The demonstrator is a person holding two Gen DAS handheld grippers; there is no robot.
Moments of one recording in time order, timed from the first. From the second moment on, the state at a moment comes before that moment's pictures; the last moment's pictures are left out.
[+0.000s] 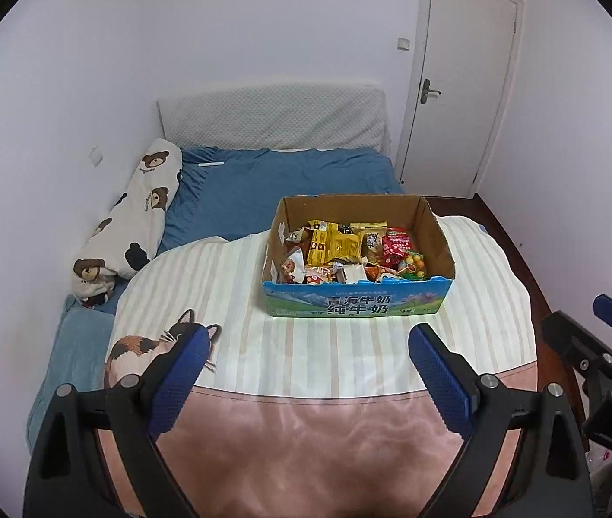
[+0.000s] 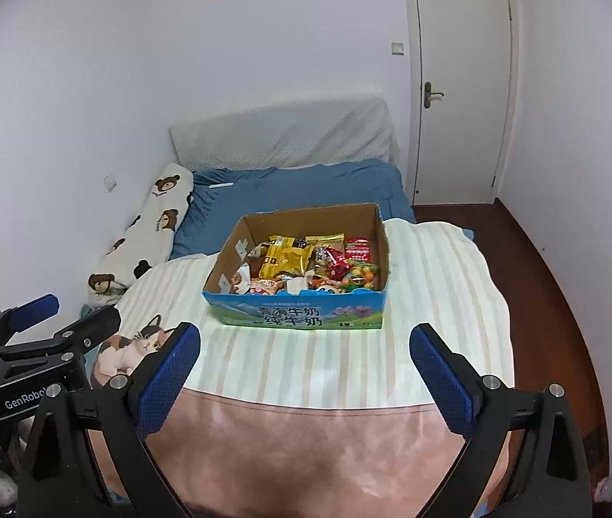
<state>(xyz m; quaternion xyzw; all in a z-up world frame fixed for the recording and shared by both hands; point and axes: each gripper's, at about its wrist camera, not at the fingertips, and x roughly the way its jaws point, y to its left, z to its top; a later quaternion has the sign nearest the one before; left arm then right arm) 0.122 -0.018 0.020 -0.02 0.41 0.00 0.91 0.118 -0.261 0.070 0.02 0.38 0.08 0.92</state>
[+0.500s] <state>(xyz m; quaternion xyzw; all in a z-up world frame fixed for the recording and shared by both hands) 0.171 -0.018 0.000 -0.02 0.40 0.03 0.92 0.174 -0.270 0.047 0.01 0.38 0.04 0.93</state>
